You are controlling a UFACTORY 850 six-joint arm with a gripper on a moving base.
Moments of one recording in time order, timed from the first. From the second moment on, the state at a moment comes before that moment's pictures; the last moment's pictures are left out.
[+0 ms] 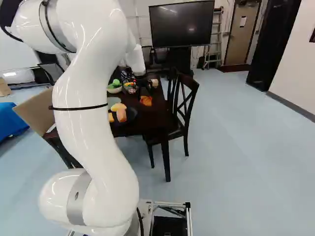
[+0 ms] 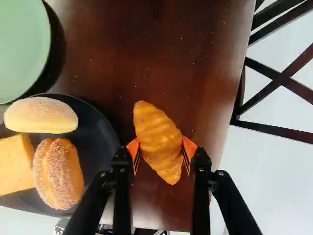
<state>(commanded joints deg) 2.7 -25.2 -79.1 1.5 -36.3 -20.5</state>
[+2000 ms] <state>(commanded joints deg) 18.6 -28.8 -88.3 1.6 -26.4 -20.5</state>
